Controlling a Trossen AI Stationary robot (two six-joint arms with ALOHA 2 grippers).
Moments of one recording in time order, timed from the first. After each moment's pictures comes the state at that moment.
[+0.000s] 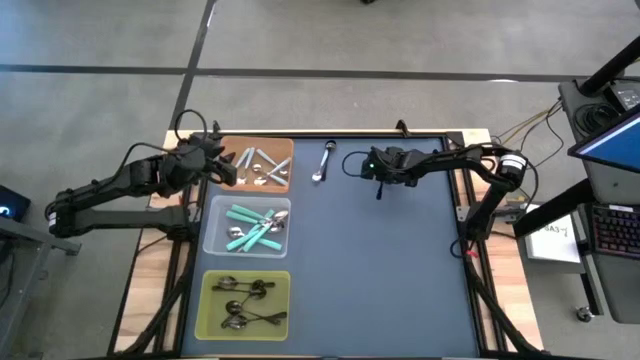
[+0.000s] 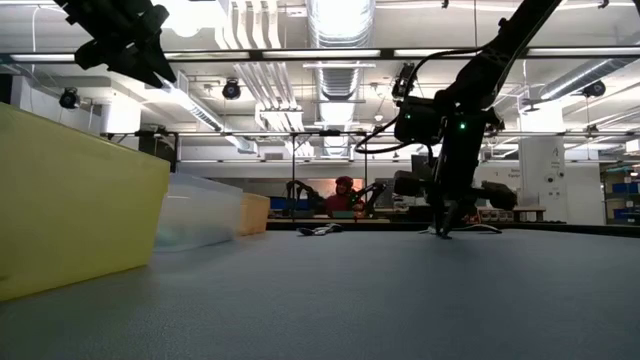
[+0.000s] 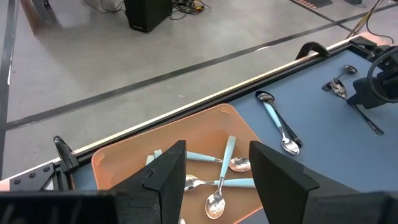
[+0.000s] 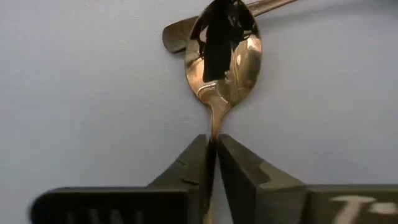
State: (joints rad) left arm 0.29 0.68 0.84 -0.77 -0.61 -0.45; right arm -0.50 1.77 0.86 -0.36 0.32 1.19
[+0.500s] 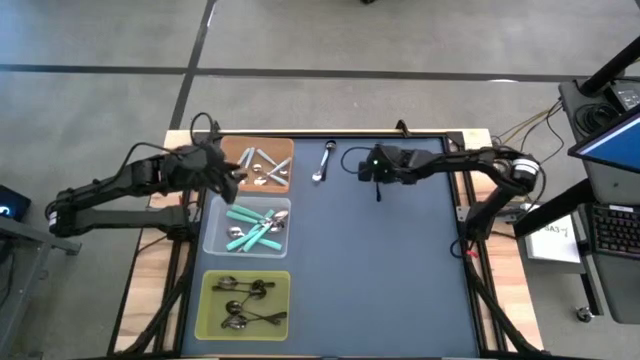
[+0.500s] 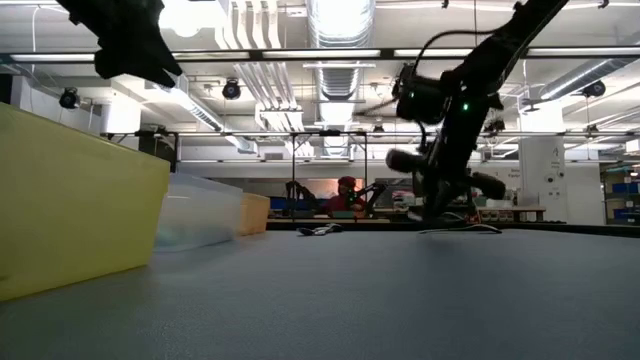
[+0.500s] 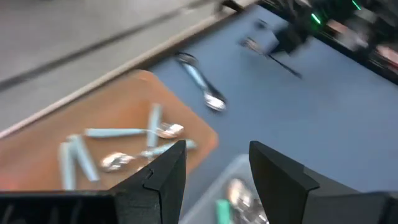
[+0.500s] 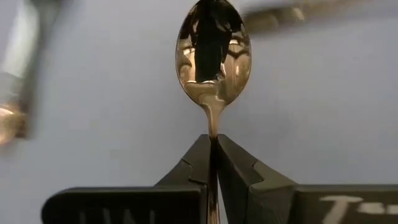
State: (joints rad) left arm 0.29 0.69 0.84 -0.76 -0.25 -0.39; right arm -0.49 1.63 0.86 -0.34 0.20 1.06
